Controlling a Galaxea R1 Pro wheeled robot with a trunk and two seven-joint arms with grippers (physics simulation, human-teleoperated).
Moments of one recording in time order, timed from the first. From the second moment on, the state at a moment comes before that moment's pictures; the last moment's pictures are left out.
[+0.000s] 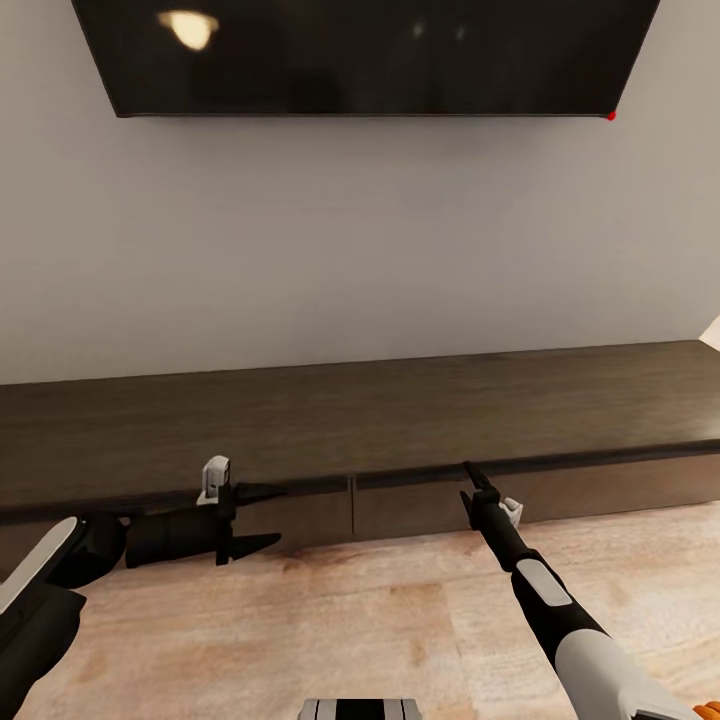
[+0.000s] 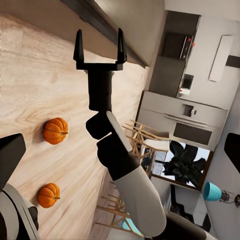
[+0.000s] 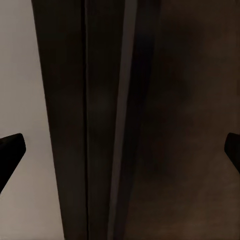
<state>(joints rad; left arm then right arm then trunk) -0.39 0.42 -0.18 -1.60 2.31 1.01 0.57 -0.66 -0.03 -0.20 -0.44 -1.19 0.23 0.67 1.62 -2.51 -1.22</state>
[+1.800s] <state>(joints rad) -0.39 0.42 -0.18 -1.60 2.31 1.01 0.57 -0.66 -0.03 -0.21 -0.44 -1.18 0.22 0.66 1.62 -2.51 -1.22</state>
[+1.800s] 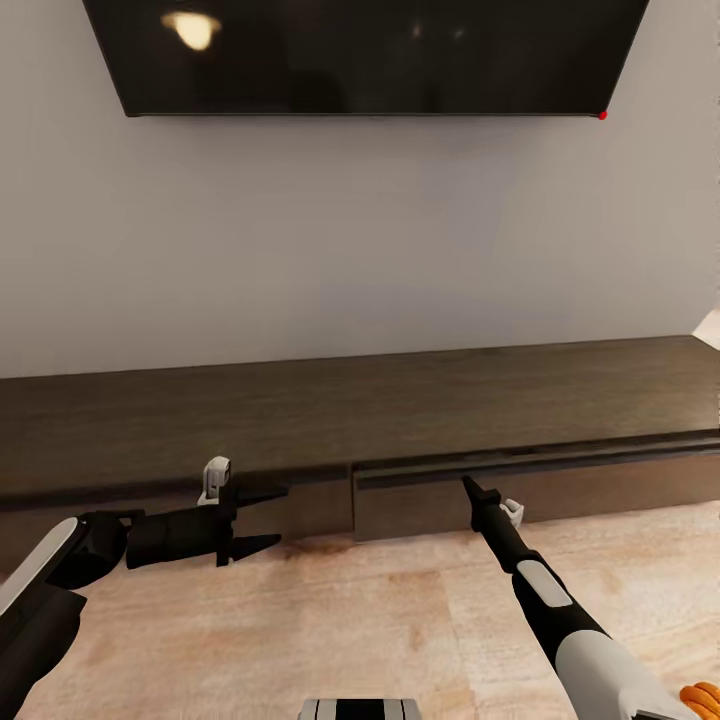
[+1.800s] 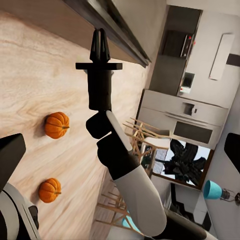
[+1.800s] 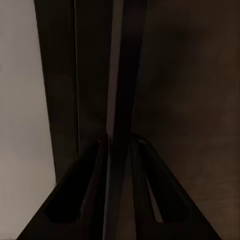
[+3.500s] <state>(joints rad) -0.39 0.42 -0.18 -1.60 2.31 1.01 0.57 -0.66 -0.05 -0.22 -0.44 -1.20 0.23 0.65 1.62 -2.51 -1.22</state>
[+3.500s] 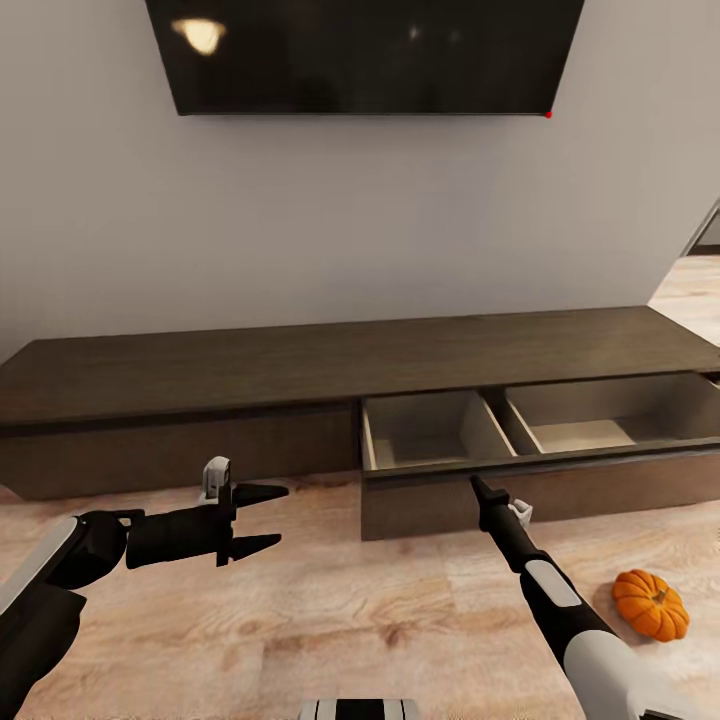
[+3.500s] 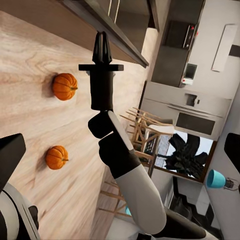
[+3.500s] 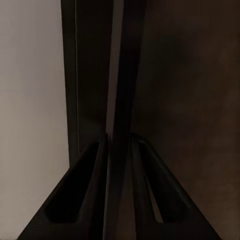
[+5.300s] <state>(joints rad) -0.39 0.42 -0.18 -1.60 2.31 1.01 0.57 -0.66 -0.03 -0.20 -0.44 -1.19 0.24 0.67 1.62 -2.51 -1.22</state>
